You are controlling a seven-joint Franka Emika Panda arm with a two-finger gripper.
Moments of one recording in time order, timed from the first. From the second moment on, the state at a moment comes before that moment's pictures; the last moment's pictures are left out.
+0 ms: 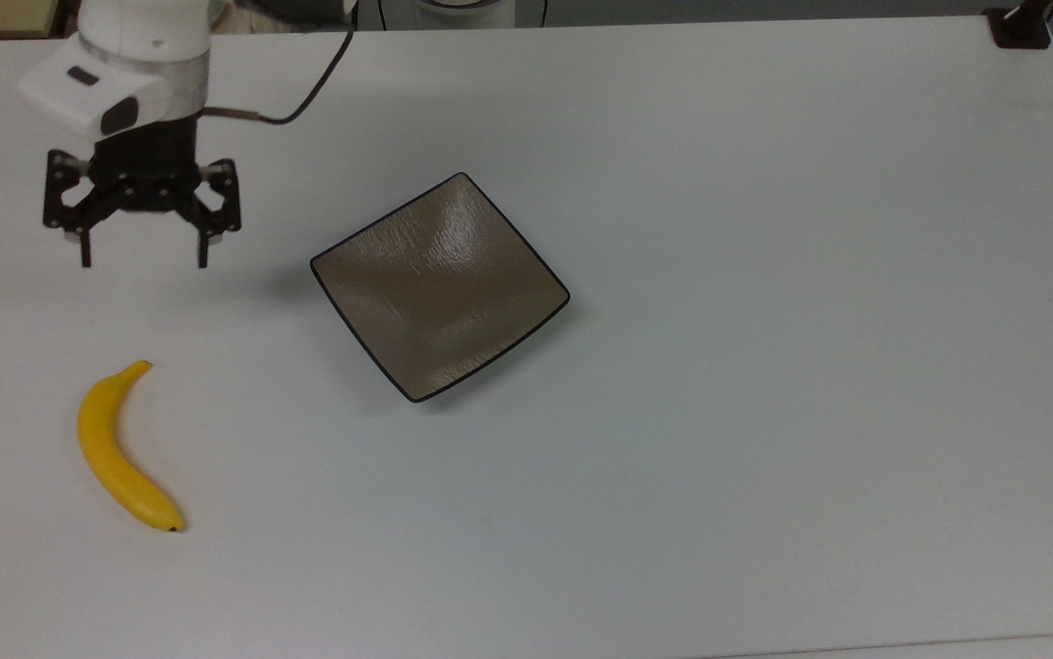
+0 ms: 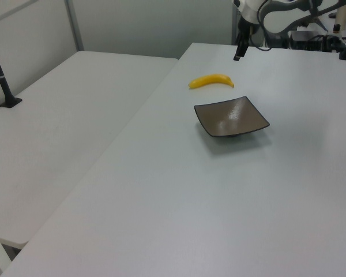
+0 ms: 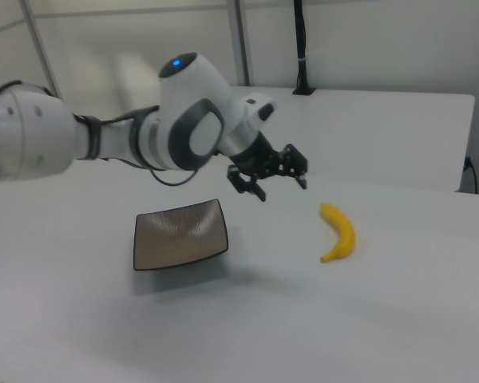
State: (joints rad) arm -0.11 0.31 -0.11 -1.71 -0.22 2.48 -0.43
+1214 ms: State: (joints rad) arm -0.21 0.81 -0.07 -1.38 -0.22 2.91 -0.44
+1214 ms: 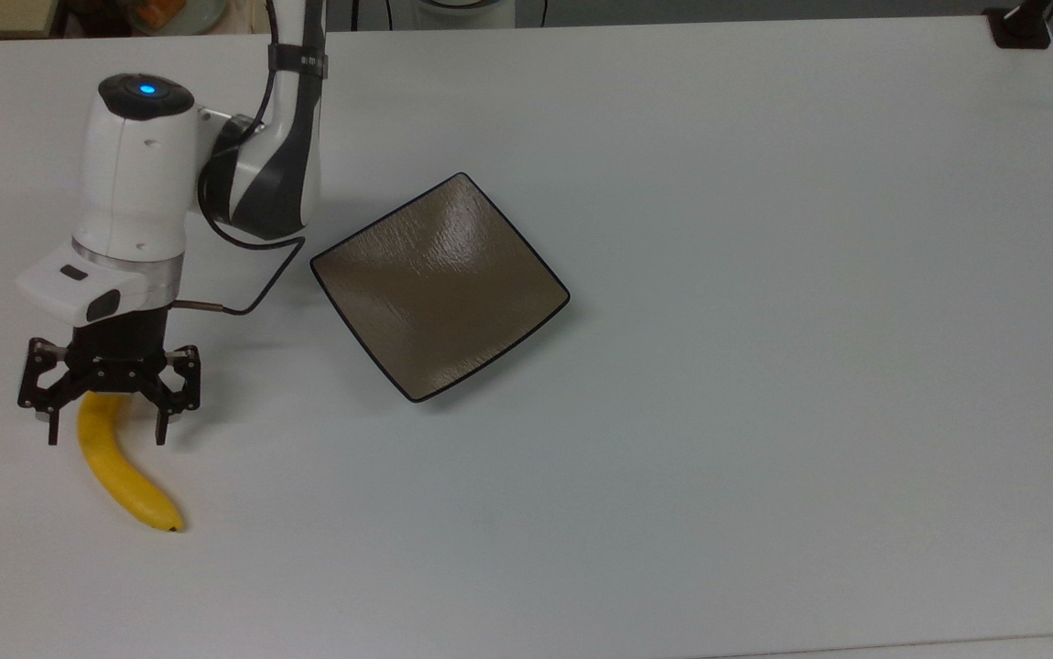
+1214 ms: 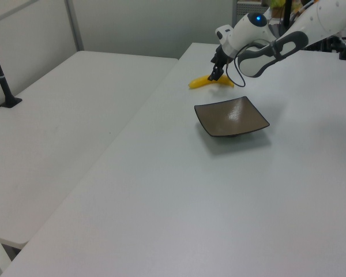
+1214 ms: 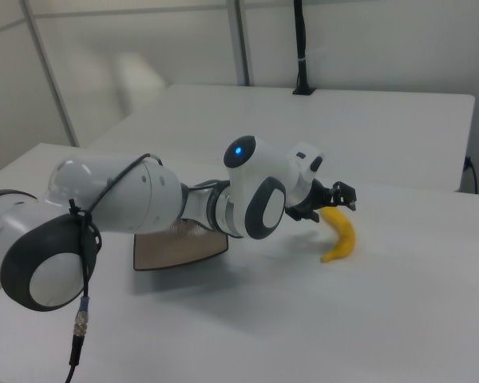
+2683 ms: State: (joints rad) arm -0.24 0.87 -0.06 -1.35 -0.22 2.95 -0.45
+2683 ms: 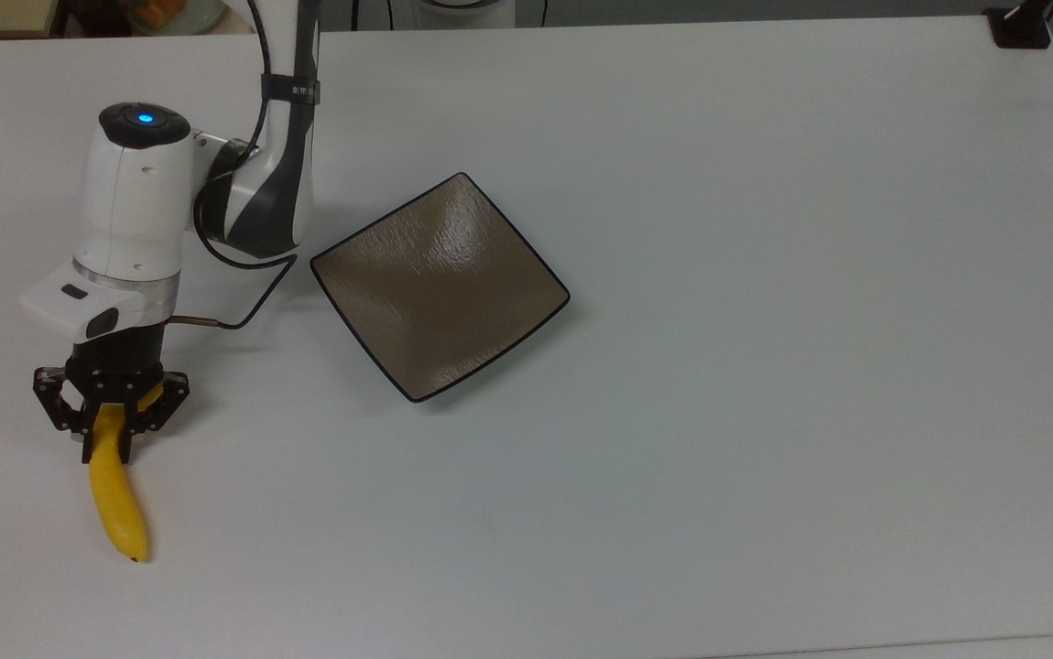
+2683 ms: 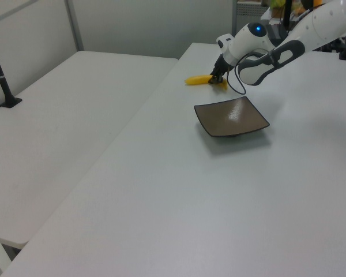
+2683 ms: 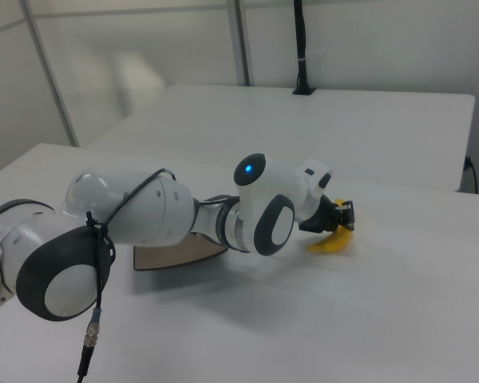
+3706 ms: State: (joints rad) arm -0.25 0.80 -0.01 -1.34 -0.21 2.95 -0.40
